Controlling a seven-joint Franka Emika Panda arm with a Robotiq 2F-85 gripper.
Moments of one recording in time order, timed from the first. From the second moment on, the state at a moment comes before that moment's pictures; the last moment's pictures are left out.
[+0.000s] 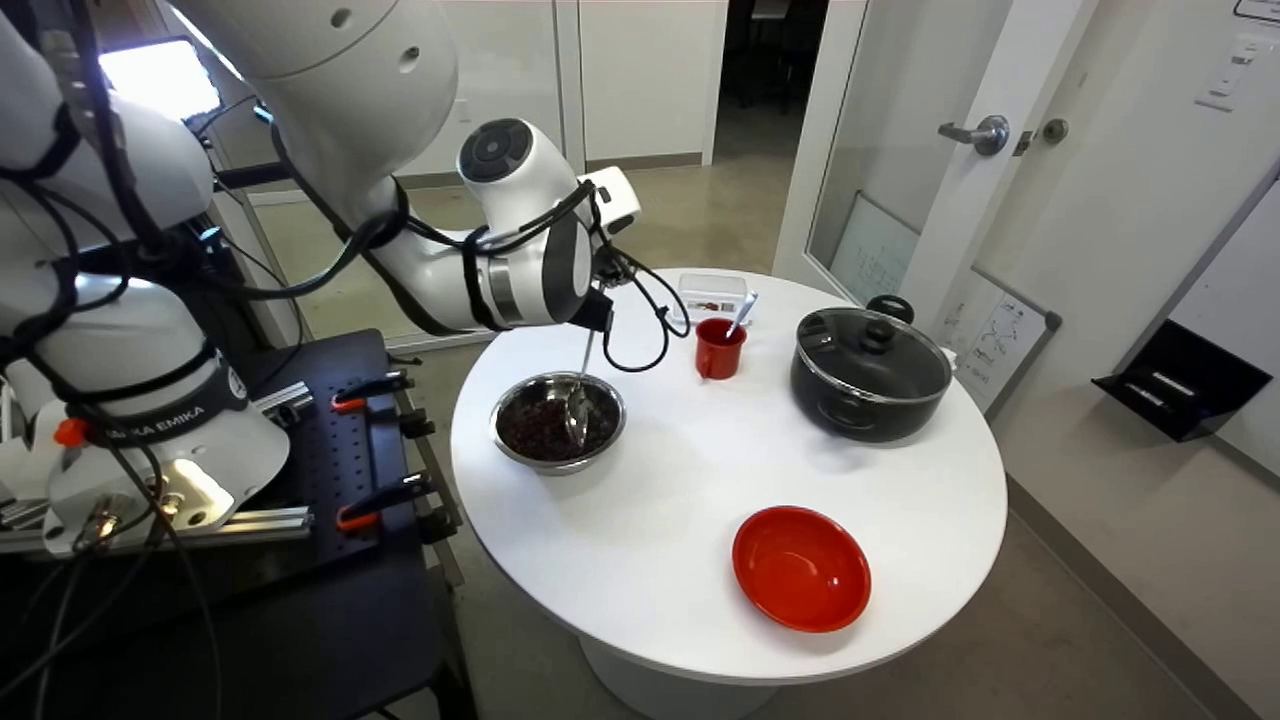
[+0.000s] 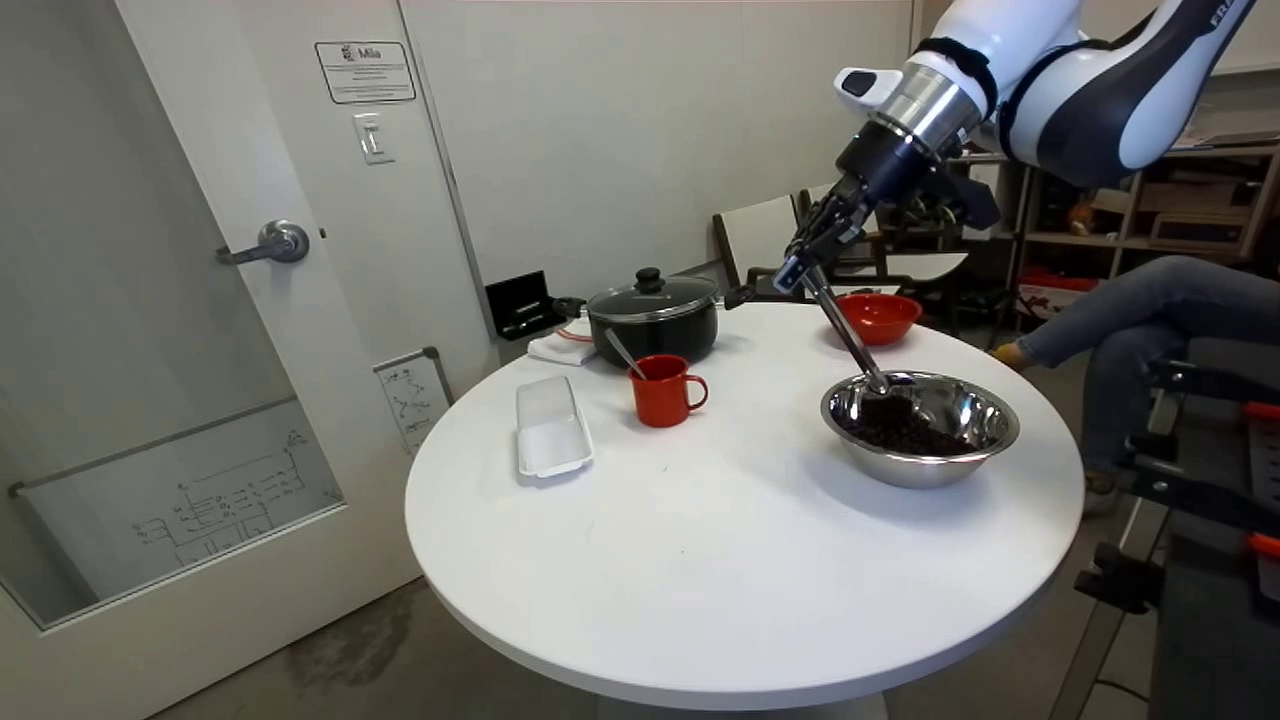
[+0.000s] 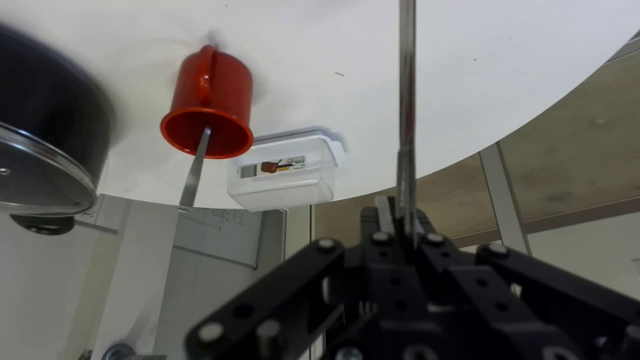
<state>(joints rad) -1.23 0.62 0.87 -2.46 -1.56 3.38 0.34</state>
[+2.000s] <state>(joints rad) -1.16 0.61 0.85 -2.49 -1.45 3.24 0.28</state>
